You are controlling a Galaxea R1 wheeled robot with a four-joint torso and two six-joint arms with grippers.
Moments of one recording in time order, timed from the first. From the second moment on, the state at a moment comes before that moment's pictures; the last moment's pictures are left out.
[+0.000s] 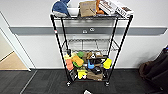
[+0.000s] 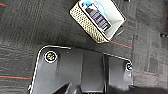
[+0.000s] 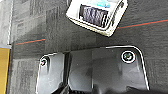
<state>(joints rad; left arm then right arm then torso) 1.22 2.62 -2.16 -0.19 -0.06 -0.09 -1.25 2.72 -2.25 0.01 0.07 0.03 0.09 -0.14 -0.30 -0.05</state>
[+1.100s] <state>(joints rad) 1.11 2.63 -2.20 -0.25 0.02 -0.10 -1.26 2.73 -2.25 0.01 0.06 0.03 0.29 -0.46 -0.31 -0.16</state>
